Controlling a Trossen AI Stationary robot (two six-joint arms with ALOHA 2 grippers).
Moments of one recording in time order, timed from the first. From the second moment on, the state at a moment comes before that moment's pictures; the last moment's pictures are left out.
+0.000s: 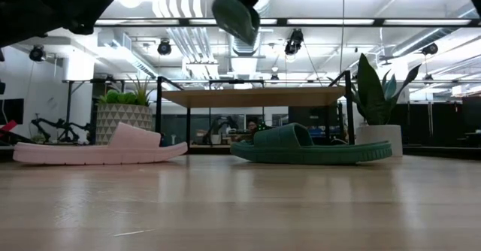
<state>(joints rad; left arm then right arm) -0.01 0.13 0.01 0.51 -0.10 0.35 -0.08 1.90 1.90 -0.45 1.11 -0.56</state>
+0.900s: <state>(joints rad) -0.01 0.13 0.01 0.51 -0.11 0.36 -0.22 2.05 2.10 -0.87 0.91 -0.41</state>
